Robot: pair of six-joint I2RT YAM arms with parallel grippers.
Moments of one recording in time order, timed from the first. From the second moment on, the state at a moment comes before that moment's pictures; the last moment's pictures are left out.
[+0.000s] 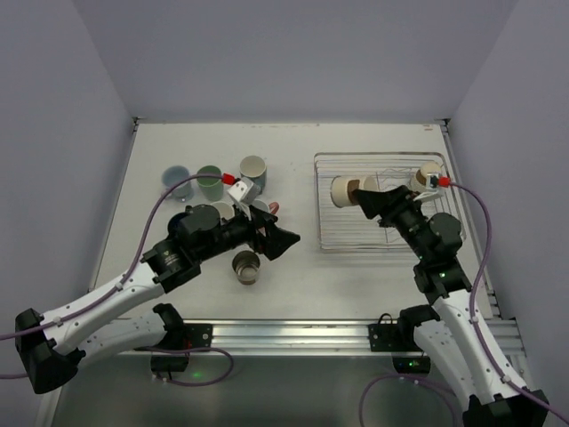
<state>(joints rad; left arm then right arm) -0.87 0.89 0.77 -0.05 0.14 -0.42 0.20 0.62 0.53 0.12 -0.23 0.83</state>
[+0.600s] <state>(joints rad) -0.87 1.02 0.71 0.34 0.26 -0.72 0.43 0.84 0.36 0.74 -0.58 1.18</state>
